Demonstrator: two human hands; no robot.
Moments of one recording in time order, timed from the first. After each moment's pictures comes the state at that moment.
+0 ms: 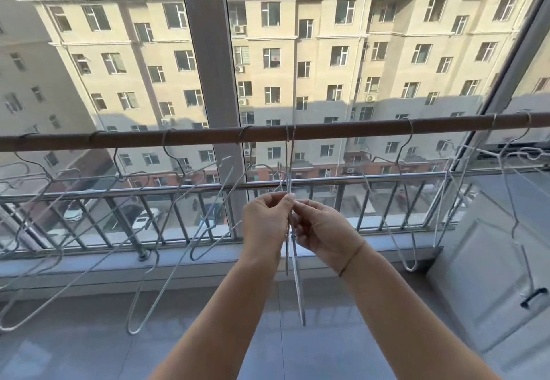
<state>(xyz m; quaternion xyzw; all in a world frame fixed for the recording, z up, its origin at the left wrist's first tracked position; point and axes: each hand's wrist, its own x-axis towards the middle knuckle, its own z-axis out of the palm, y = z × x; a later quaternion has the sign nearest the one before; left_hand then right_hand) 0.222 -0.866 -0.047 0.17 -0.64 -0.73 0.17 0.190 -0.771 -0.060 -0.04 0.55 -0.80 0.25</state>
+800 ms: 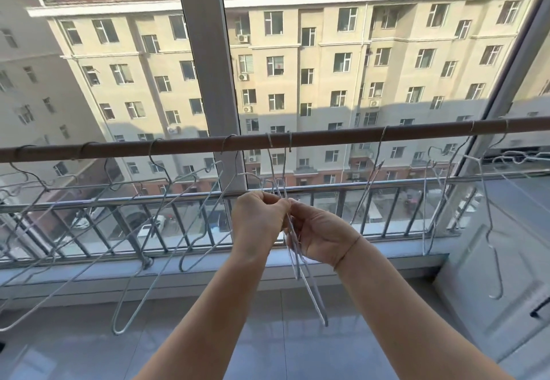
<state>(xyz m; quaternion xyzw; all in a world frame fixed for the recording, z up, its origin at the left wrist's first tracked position) 0.212 -0.868 -0.031 0.19 -0.77 -0.58 0.19 0.170 -0.764 -0.056 -0.01 0.47 -0.80 0.36</state>
